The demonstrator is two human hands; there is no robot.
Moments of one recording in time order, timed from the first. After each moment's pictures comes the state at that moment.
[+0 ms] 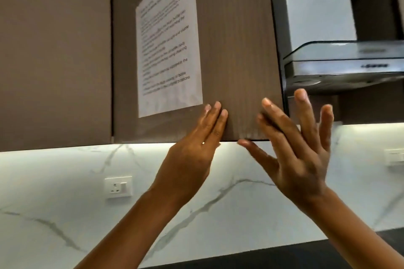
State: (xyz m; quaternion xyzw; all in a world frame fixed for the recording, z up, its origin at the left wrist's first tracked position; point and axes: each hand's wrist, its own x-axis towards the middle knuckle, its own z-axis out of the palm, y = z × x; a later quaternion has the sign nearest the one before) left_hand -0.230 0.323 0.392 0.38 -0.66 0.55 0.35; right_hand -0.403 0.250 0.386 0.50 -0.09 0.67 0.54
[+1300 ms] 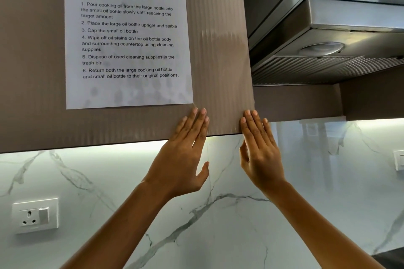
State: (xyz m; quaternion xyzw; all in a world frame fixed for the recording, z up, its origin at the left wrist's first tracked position) left_hand -0.201 0.035 0.384 0.46 -0.64 0.58 0.20; right_hand -0.378 -0.071 0.354 0.61 -0.23 0.63 0.42
